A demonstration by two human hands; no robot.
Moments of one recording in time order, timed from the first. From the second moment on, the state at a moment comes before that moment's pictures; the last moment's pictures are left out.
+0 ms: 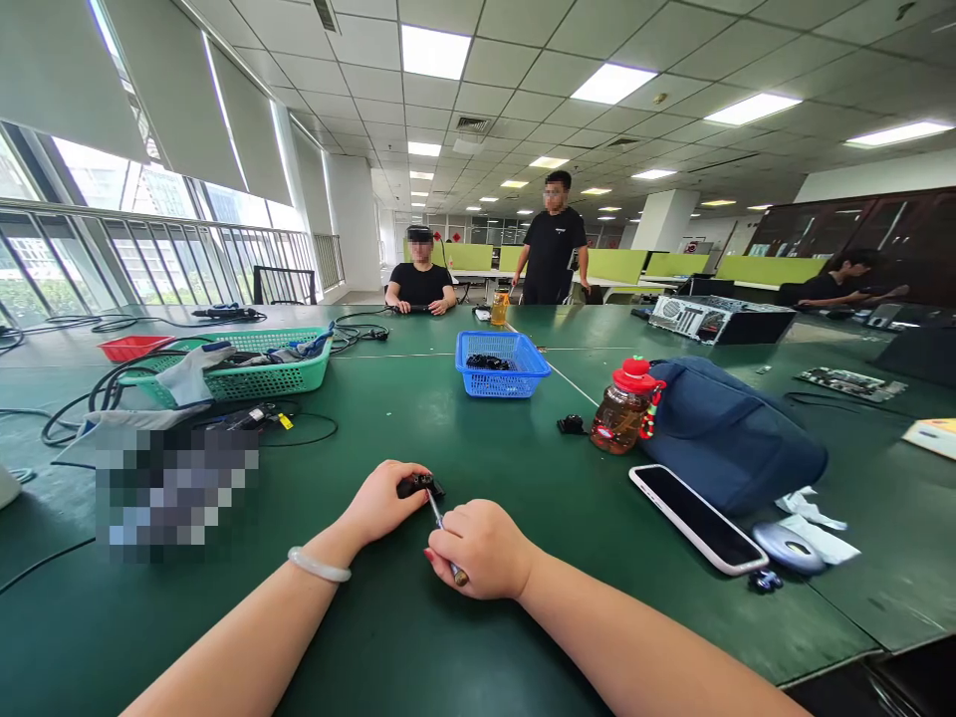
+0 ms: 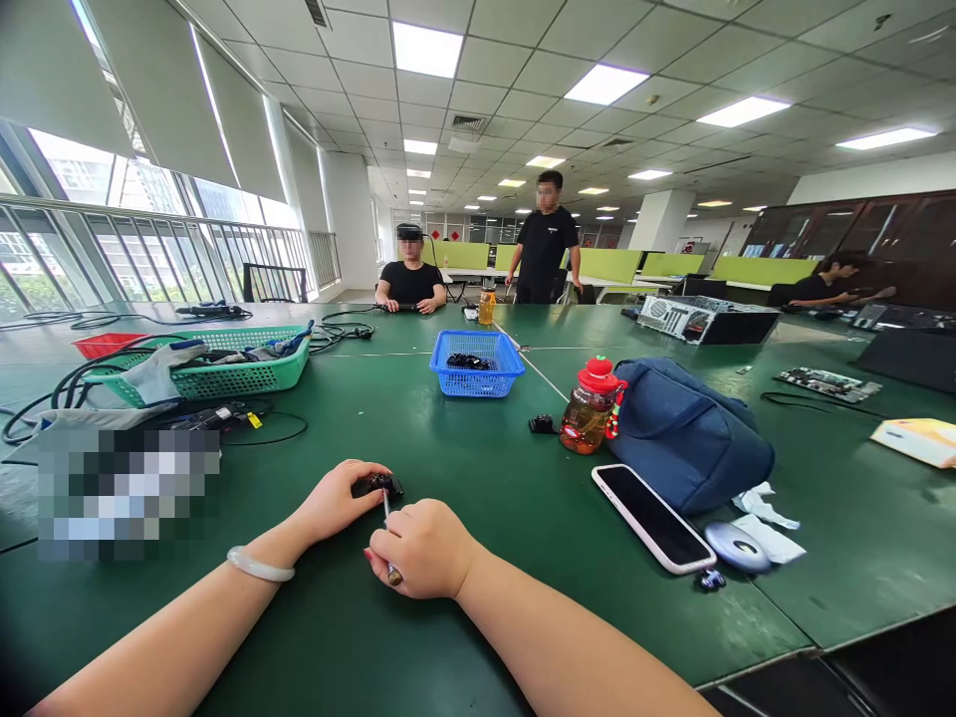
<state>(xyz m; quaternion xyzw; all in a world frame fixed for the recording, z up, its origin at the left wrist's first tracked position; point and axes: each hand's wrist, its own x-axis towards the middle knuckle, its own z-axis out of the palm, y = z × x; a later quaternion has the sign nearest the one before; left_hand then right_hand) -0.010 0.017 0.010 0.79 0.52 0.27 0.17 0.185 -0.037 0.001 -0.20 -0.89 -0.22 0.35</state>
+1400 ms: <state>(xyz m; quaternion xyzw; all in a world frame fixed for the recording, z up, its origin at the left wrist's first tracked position) -0.015 0.020 0.008 0.78 0.53 0.26 0.21 0.204 -0.035 0.016 -0.25 -0.91 -0.07 0.33</state>
